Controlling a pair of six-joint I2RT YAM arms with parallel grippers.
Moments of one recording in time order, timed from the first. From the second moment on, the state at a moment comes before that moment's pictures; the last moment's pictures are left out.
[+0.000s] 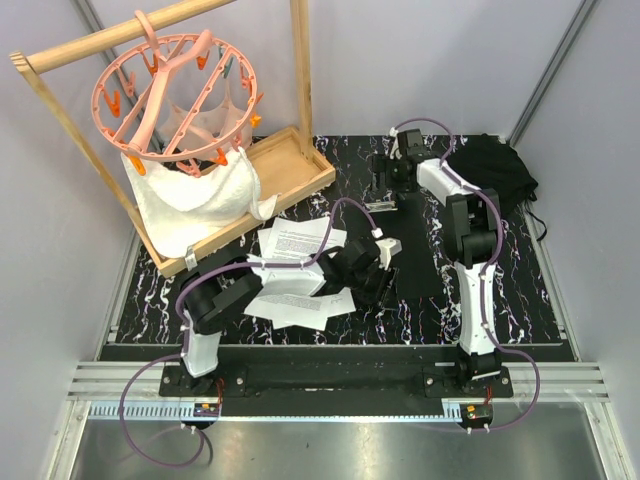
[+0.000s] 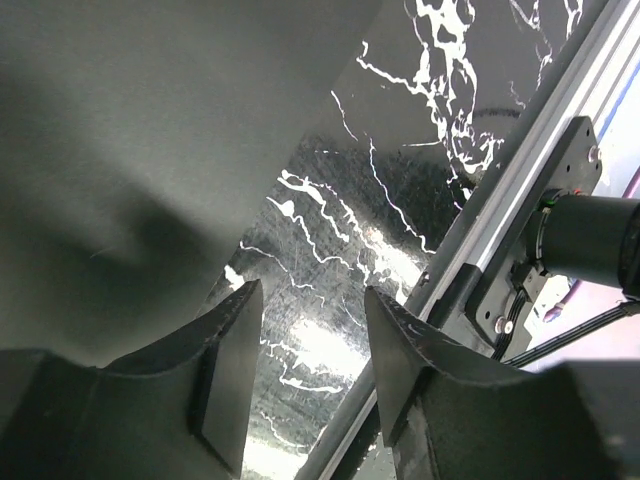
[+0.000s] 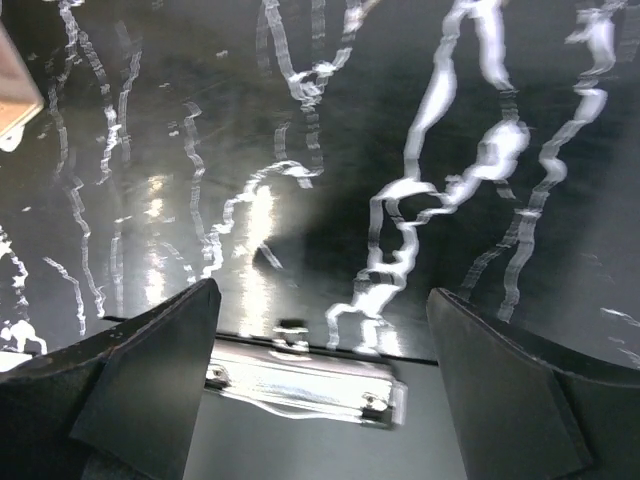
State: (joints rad) left arm -1.03 1.91 1.13 0.06 0.34 -0.60; right arm 0.22 2.35 1.90 -0.46 -0.15 0.19
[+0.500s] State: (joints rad) left arm -1.02 1.97 1.15 0.02 0.34 -0.60; right arm 0.16 2.23 1.70 -0.41 -0.14 0.25
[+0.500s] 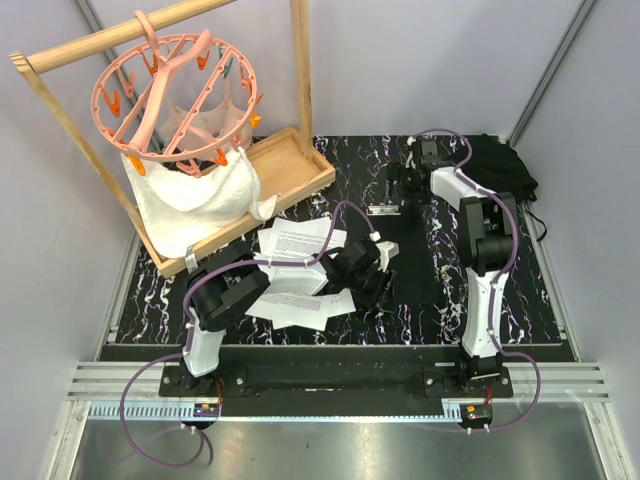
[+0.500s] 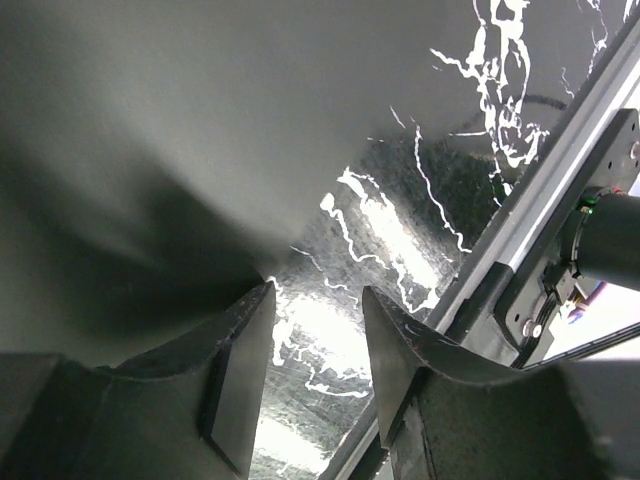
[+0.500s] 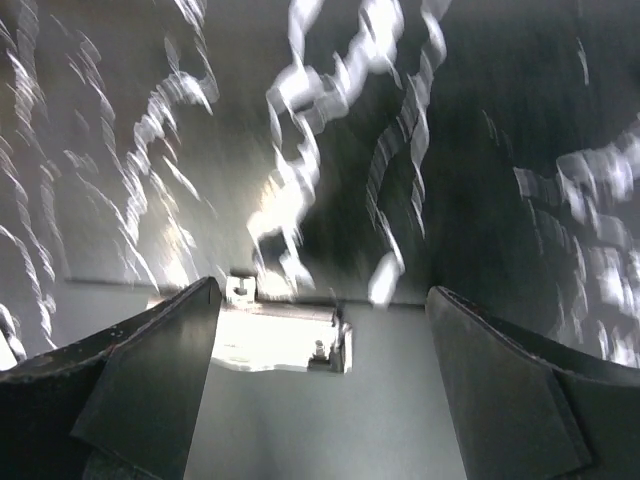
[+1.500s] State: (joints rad) left arm -0.96 1.81 1.05 -0.05 0.33 -0.58; right arm 0.09 1.93 1.50 -0.40 -0.05 0.30
